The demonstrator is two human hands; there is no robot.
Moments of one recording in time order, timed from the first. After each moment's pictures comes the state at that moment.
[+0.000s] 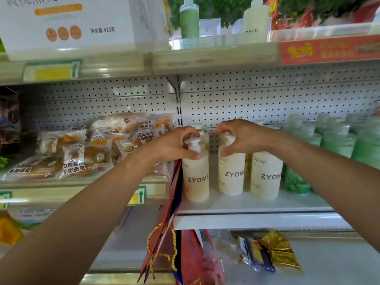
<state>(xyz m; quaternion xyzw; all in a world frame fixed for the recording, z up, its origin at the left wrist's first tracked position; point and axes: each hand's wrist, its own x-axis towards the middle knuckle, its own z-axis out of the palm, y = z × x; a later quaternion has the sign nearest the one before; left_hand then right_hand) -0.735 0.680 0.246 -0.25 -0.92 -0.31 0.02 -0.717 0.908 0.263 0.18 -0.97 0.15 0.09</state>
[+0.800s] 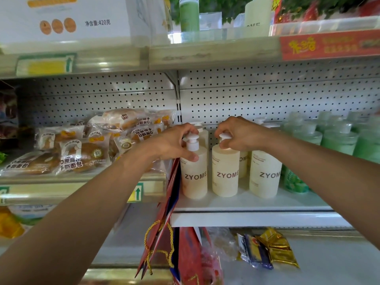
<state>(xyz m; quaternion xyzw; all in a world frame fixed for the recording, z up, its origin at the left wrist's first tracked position) -0.733 0.683 0.247 -0.22 -0.93 -0.30 0.00 -0.730 0.906 0.256 0.17 -0.97 0.14 0.10</state>
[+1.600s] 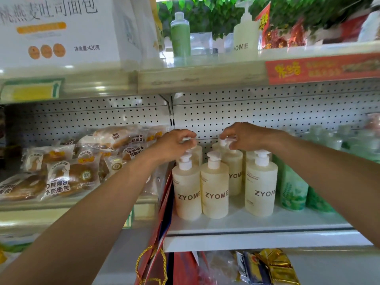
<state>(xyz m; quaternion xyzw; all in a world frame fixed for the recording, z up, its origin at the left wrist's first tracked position) -0.766 0.704 0.265 -0.22 -0.91 -0.35 0.07 -0.753 0.940 0.287 0.14 -0.98 0.11 0.06</state>
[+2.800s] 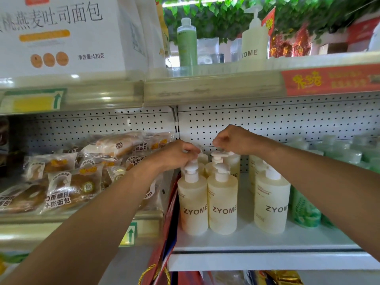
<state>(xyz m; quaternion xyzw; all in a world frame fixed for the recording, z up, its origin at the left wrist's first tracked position) -0.790 0.696 0.267 -0.22 -0.93 -0.31 0.04 -0.800 0.913 0.285 0.17 -0.95 0.25 0.11</state>
